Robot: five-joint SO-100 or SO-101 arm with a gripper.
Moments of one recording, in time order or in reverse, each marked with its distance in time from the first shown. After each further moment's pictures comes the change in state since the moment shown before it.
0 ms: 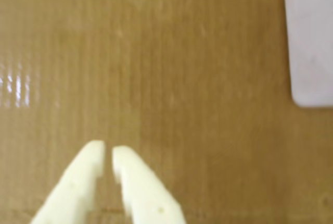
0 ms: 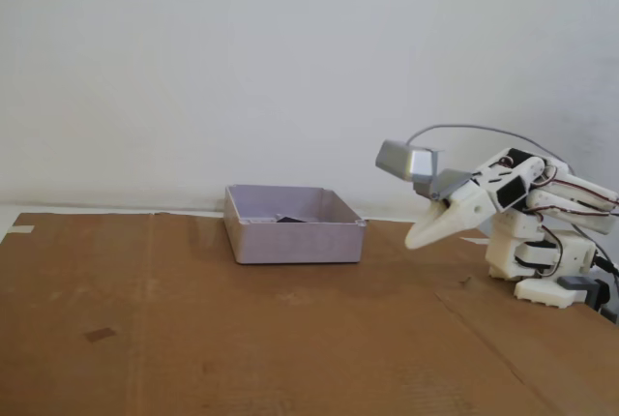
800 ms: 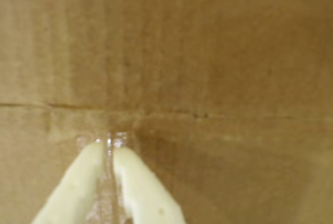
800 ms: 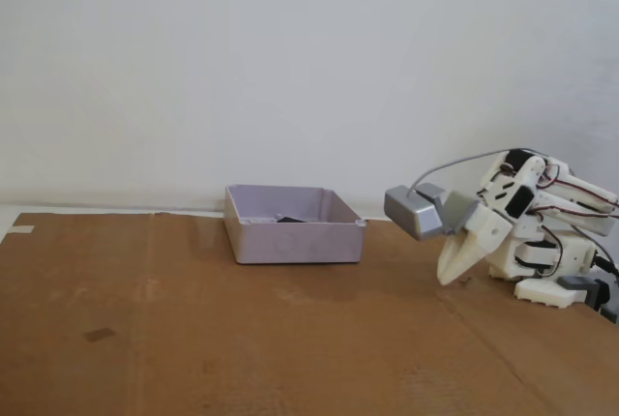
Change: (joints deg) arm -0.1 1.1 0.0 23.6 -4.7
